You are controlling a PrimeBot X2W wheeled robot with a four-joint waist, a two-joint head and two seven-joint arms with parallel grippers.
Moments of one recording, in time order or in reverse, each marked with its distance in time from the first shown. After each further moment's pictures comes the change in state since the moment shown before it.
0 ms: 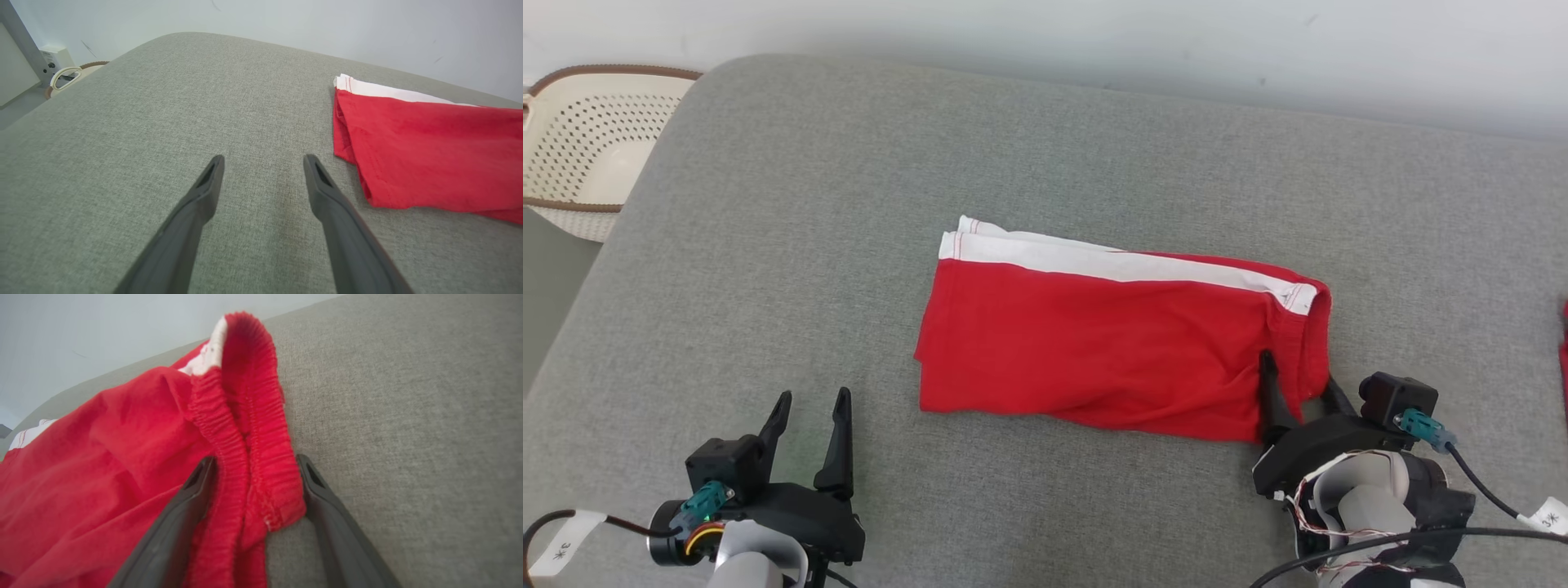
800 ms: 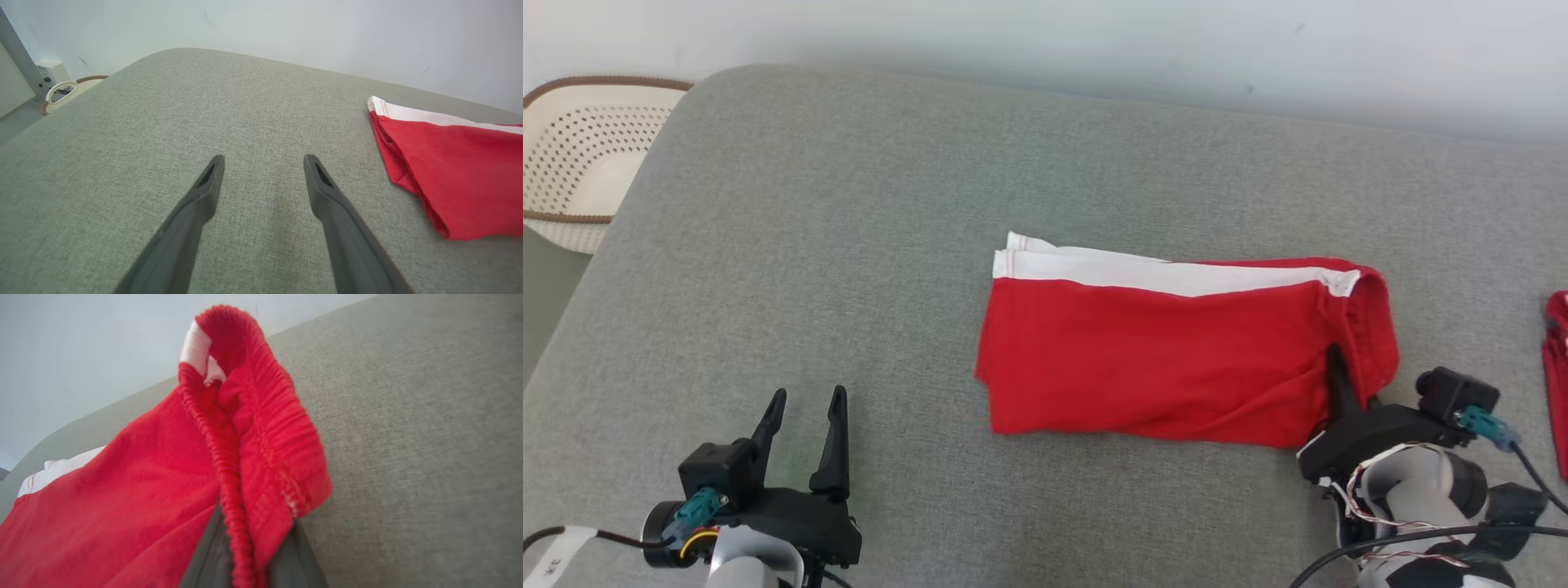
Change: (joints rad) left arm 0.028 -0.016 0.045 -0.055 0.043 -0.015 0.000; right arm -0.001 -0.079 0.021 -0.028 0.170 0.001 0.006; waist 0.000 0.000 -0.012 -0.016
